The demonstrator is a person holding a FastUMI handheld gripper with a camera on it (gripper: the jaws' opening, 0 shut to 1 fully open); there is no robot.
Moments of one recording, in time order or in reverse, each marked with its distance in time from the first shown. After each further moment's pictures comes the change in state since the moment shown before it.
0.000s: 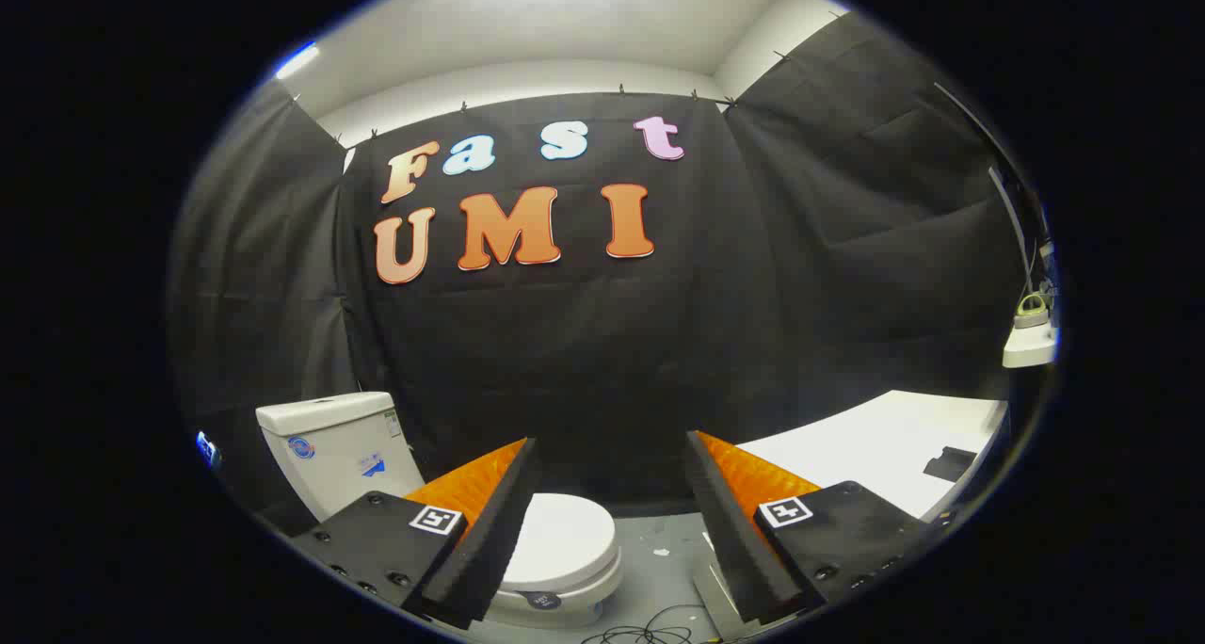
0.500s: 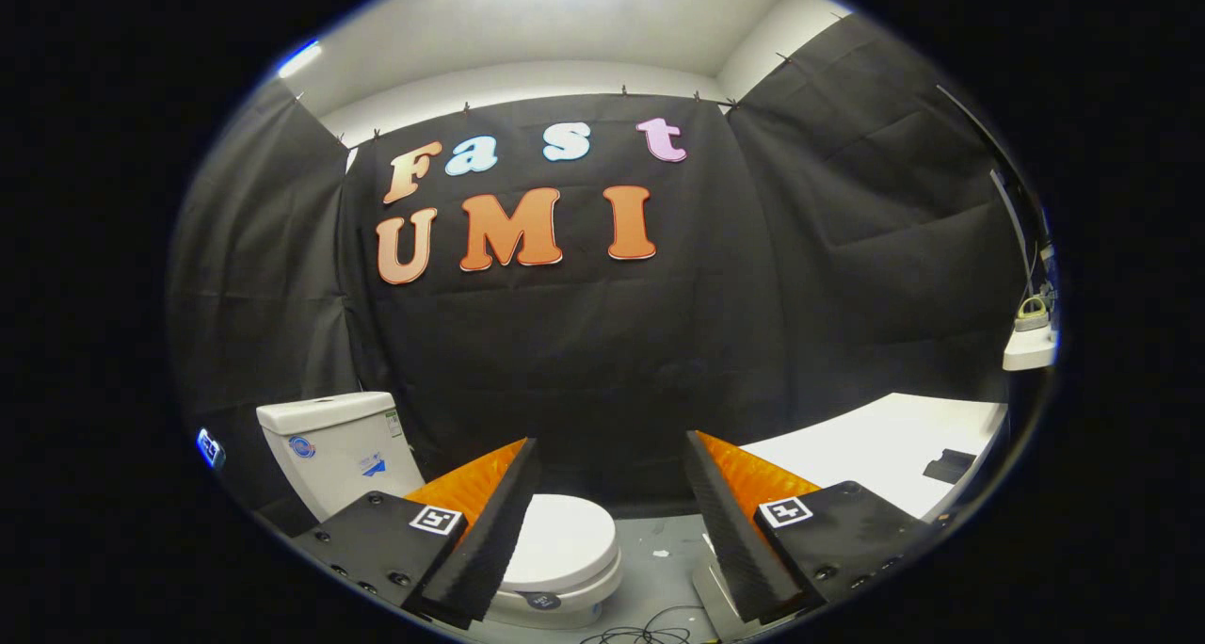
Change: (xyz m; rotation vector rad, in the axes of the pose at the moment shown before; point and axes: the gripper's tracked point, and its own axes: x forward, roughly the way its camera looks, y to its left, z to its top) arm 0.000 0.001 0.001 -0.007 -0.005 0.001
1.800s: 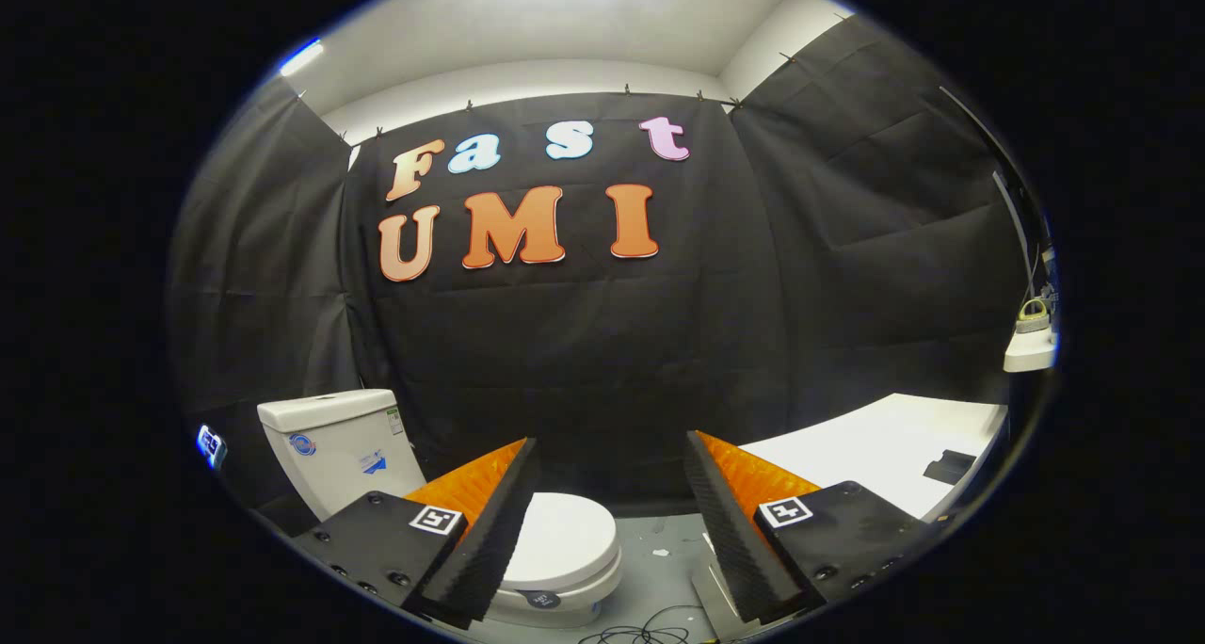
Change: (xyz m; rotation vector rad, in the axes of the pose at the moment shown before) arm 0.001 0.001 -0.002 -0.005 0.004 0.004
